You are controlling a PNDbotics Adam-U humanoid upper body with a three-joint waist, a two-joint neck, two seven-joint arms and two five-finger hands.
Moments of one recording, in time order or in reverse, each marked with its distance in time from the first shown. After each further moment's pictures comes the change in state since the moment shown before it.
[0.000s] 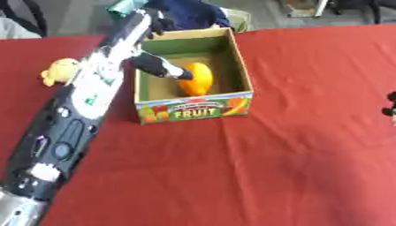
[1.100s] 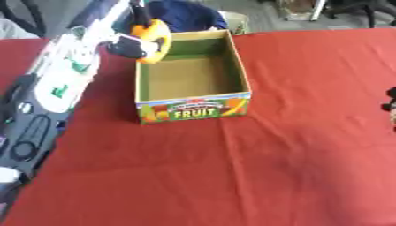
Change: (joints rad) left arm -0.050 -0.042 -0.102 0.082 -0.106 0.099 -0.007; right arm 0.001 -0.007 -0.010 -0.011 0.002 0.001 -0.018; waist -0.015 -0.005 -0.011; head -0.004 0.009
